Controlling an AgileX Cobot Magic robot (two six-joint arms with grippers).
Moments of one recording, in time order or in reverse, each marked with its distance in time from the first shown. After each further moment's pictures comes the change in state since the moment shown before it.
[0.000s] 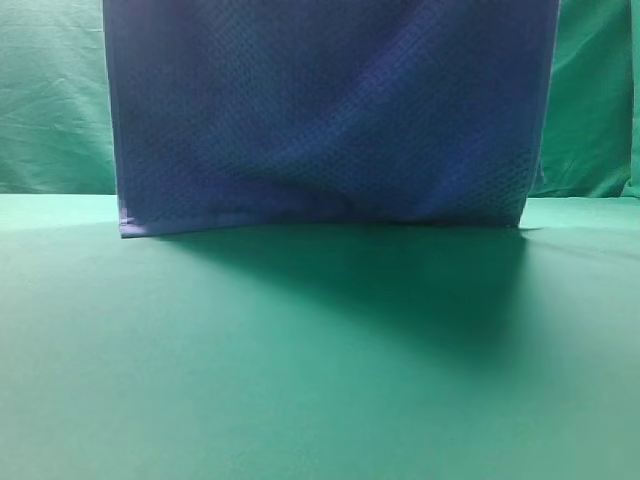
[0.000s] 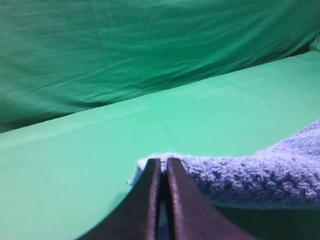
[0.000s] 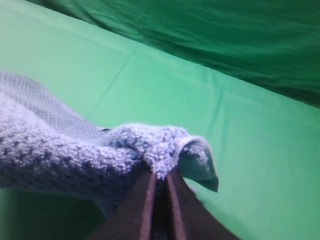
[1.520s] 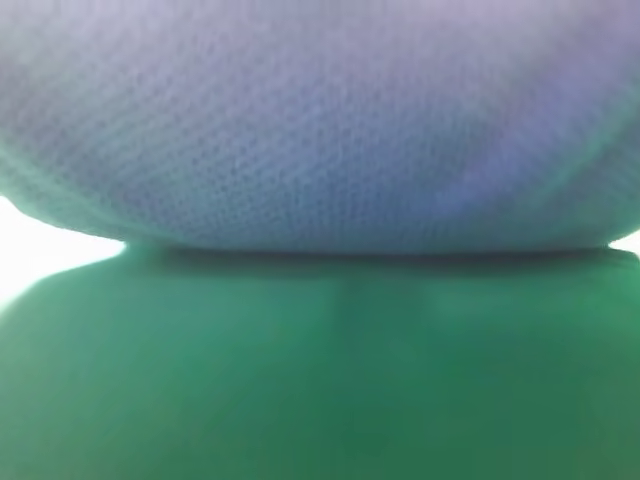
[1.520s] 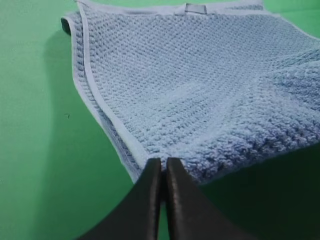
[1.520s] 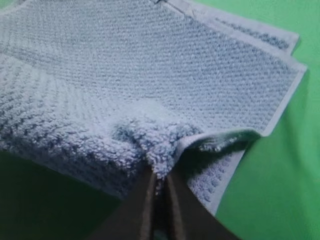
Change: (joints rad) left arm 0.000 -0.616 0.775 -0.263 0.187 0.015; right arm 0.102 -0.550 0.784 0.080 0.018 0.050
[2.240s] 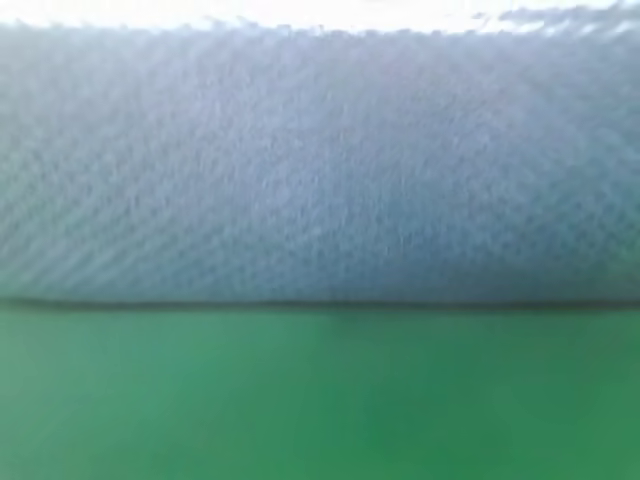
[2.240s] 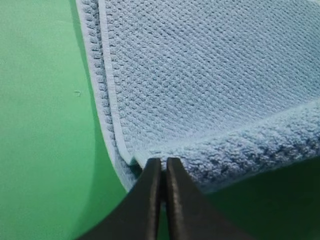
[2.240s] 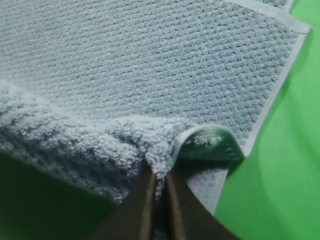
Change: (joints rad) left arm 0.000 0.173 0.089 -0.113 -0.208 0.074; right arm 0.001 0.077 0.171 0.010 -0.221 0.016
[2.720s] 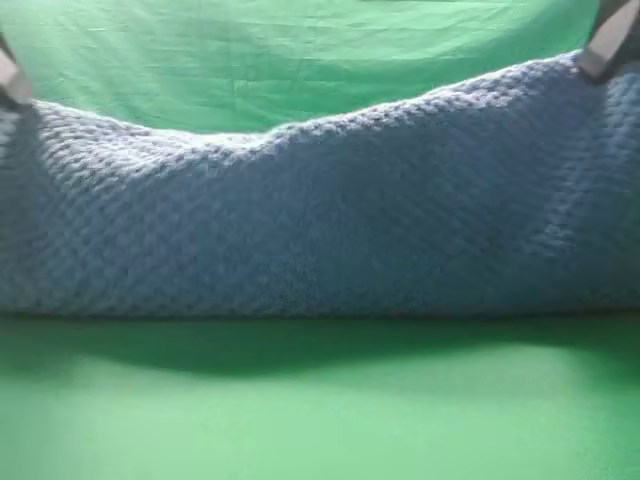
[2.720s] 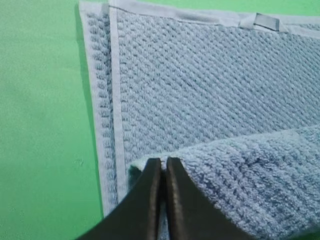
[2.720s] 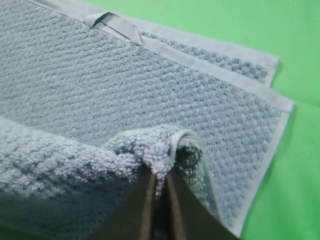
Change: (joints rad) left arm 0.000 0.347 -0.165 -0.158 -0.167 0.163; right arm -0.005 0.313 -0.192 -0.022 -0.143 -0.006
